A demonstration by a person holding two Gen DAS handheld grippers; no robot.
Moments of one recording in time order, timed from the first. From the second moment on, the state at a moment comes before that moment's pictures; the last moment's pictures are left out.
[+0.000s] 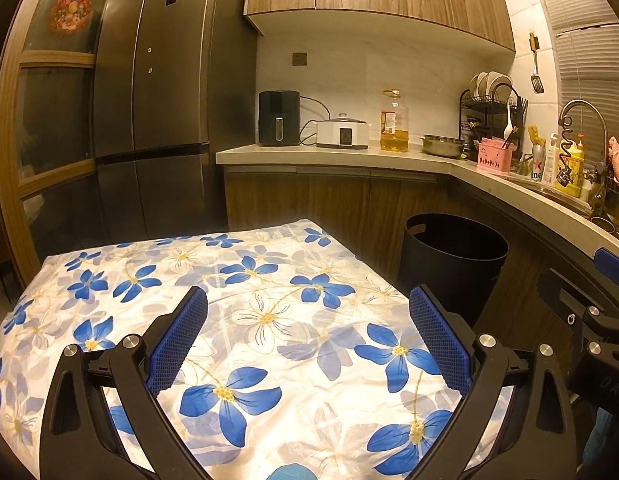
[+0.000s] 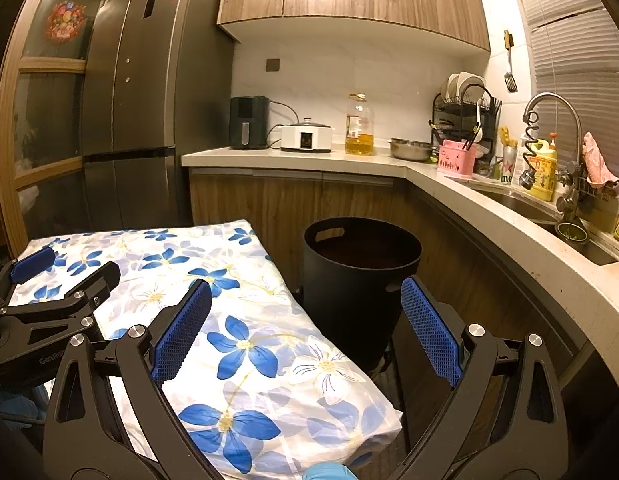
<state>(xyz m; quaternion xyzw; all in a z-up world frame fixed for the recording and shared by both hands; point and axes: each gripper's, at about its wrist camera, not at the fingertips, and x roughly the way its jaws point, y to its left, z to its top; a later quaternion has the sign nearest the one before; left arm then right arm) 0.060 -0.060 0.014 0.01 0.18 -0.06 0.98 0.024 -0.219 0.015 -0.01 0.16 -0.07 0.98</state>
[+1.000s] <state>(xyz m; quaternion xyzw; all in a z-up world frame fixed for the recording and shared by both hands) 0.059 -0.055 0.016 0.01 0.18 -0.06 0.98 0.025 -0.219 0.017 -0.01 0.16 -0.07 0.99</state>
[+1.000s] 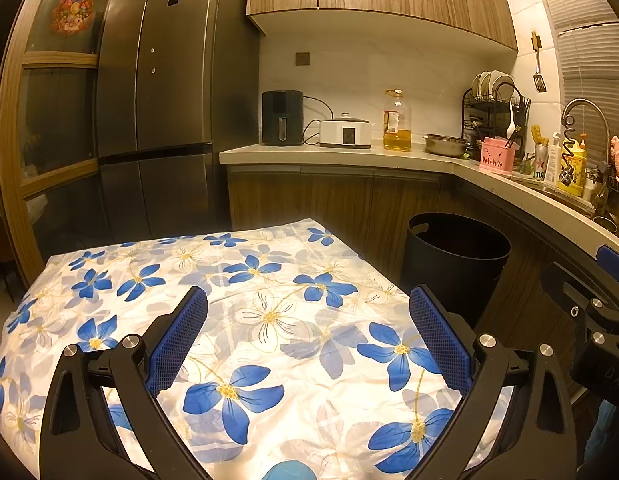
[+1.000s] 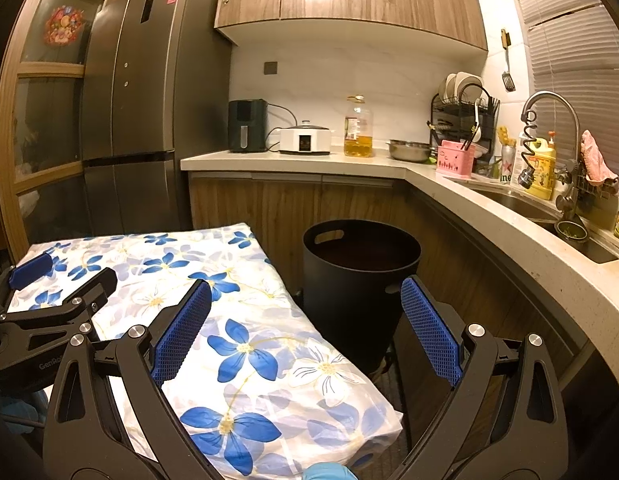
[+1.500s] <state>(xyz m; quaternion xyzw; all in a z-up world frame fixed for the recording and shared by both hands) 0.061 -0.055 0.013 0.01 0.19 -0.06 0.98 0.026 -0.224 0.017 0.00 0.16 -0.07 0.99</state>
